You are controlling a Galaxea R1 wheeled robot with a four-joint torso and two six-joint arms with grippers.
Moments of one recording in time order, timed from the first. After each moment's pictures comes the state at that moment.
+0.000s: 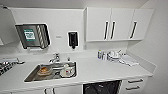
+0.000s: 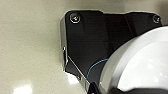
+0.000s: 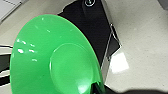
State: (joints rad) left arm 1.57 2.77 -2.51 0.15 -0.15 -0.15; right arm -1.61 2.66 -2.28 0.19 0.13 0.01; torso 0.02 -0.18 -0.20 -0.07
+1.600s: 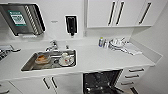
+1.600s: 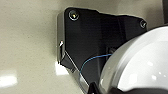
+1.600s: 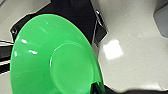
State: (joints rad) left arm 1.46 2.46 -2.07 0.14 -0.16 -0.18; right arm -1.57 2.54 -2.15 0.20 0.17 0.02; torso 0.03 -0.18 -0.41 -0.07
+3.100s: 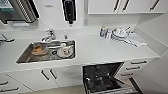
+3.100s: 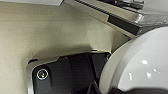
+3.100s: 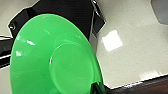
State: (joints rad) left arm 0.89 2.25 -1.62 0.10 0.18 -0.21; right arm -1.54 2.49 -2.06 0.20 0.22 0.02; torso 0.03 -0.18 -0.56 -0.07
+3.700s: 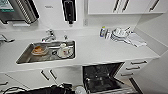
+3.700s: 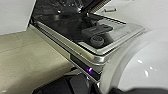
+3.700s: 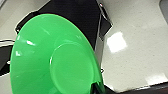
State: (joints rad) left arm 0.59 2.48 -1.63 0.10 0.41 -0.29; right arm -1.52 2.50 -2.04 0.20 0.22 0.02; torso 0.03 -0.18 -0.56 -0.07
